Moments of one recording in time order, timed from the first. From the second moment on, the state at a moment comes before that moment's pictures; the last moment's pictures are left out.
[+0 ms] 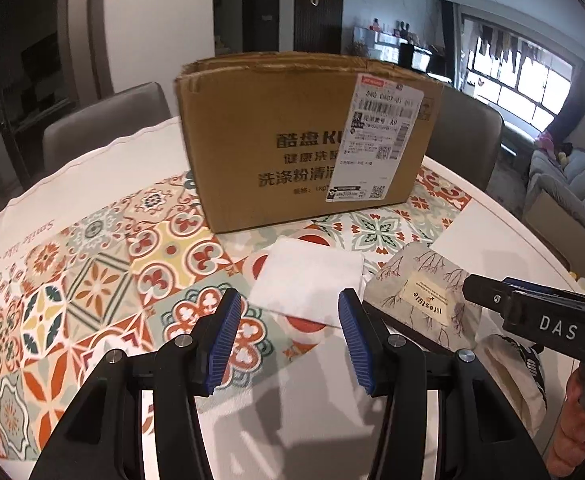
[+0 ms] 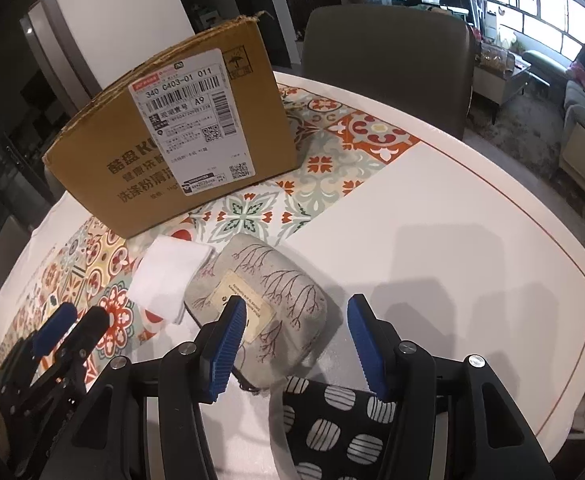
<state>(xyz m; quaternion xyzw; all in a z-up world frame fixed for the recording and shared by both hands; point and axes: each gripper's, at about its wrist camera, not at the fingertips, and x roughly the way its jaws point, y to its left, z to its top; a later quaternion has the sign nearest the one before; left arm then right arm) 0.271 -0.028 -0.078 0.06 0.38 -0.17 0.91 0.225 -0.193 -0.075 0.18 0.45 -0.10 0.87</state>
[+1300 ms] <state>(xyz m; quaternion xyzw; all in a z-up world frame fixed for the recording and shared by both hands) 0.307 -0.053 -0.121 0.09 0.42 -0.20 0.88 0.247 -0.191 -0.102 0.17 0.49 -0.08 0.85</state>
